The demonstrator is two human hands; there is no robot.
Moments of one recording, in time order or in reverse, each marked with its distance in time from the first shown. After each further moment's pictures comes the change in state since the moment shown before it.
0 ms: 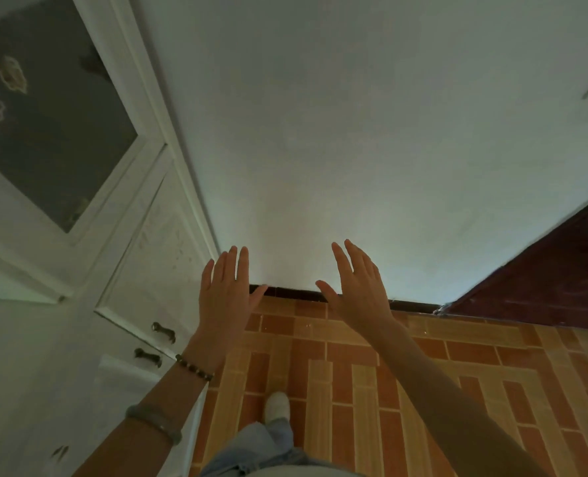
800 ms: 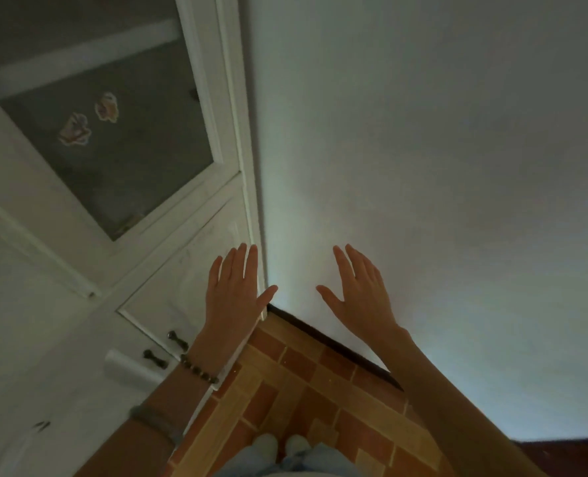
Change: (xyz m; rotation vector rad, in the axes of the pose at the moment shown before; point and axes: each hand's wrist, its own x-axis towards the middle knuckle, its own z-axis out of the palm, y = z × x) left_hand 0.081 -0.007 -0.011 0.109 0.127 -0.348; right_hand 0.164 0.002 0.004 0.048 -0.064 -0.455
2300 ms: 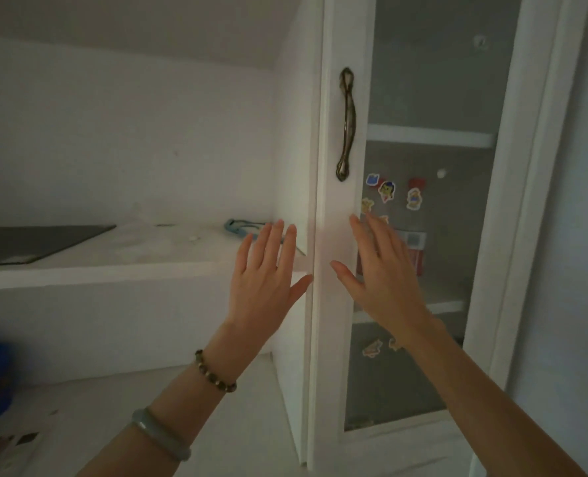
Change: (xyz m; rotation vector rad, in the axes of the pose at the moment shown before) left_hand 0.014 -0.171 -0.342 0.773 0.627 -0.486; right_hand 0.202 -0.344 -0.186 0.334 0.689 -0.912
